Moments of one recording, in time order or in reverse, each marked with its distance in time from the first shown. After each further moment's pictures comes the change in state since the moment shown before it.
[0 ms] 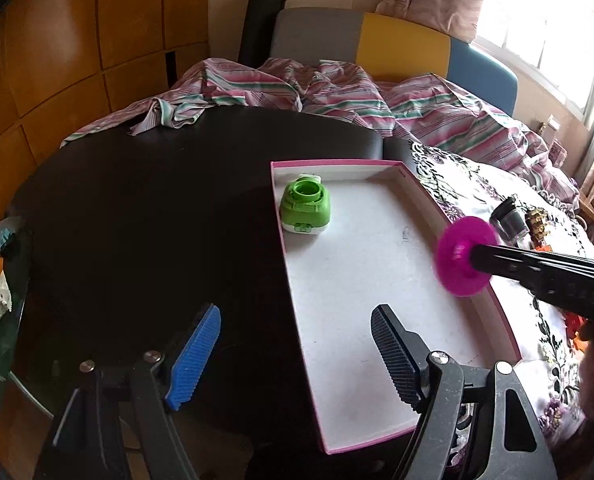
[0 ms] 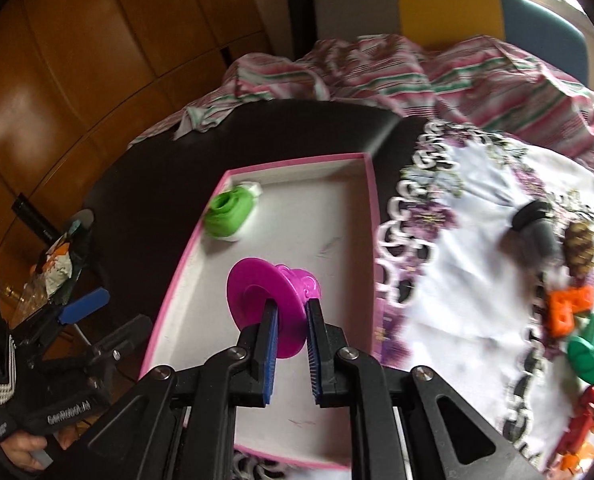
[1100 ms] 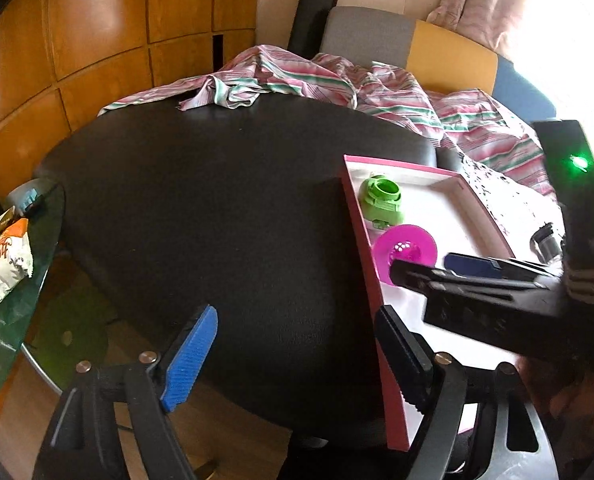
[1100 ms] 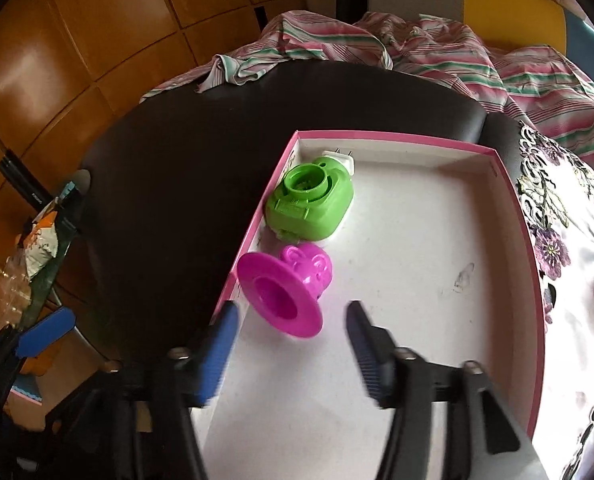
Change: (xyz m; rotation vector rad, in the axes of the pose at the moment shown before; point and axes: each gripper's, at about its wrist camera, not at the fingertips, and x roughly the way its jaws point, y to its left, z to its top) left arm 0.005 0.056 -0.008 -0.116 0.013 0.080; right arm 0.085 0.068 0.012 -0.109 0.084 -0.016
